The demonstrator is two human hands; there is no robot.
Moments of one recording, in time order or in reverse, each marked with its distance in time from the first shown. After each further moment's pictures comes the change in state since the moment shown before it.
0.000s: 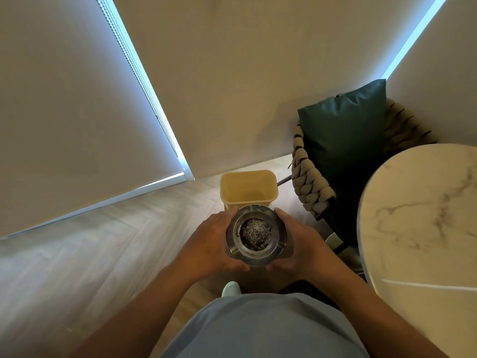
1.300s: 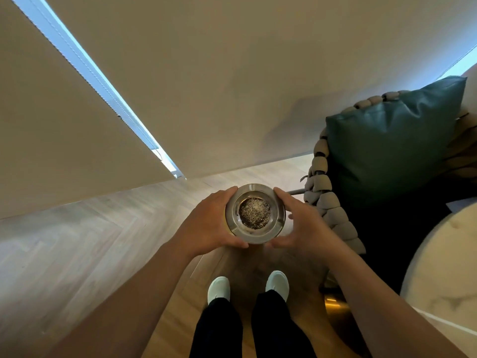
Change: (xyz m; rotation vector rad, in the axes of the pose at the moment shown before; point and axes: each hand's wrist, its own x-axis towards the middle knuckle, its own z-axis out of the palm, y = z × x) left_hand 0.246 -0.087 0.003 -0.133 0.066 -0.051; right_hand 0.245 0.123 -0.046 0.088 -0.114 -0.007
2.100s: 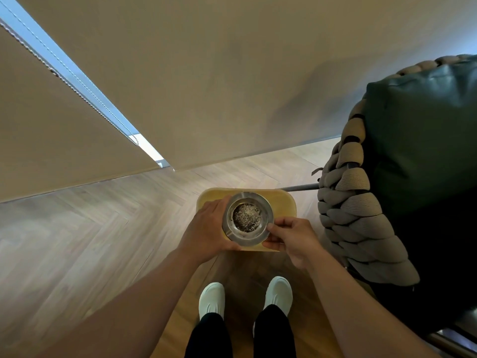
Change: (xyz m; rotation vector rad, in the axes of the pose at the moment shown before) left_hand 0.066 -0.154 0.112 0.071 0.022 -0.071; right_hand 0.091 0.144 0.113 0.908 0.159 0.756
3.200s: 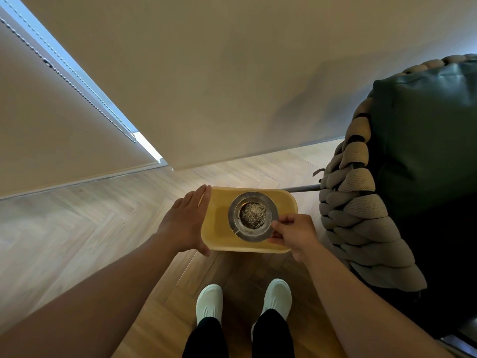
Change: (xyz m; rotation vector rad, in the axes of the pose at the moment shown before) left_hand 0.016 -0.056 -0.021 0.642 -0.230 -0.044; right_hand 0.031 0.002 -0.001 -0.133 0.168 -0.050
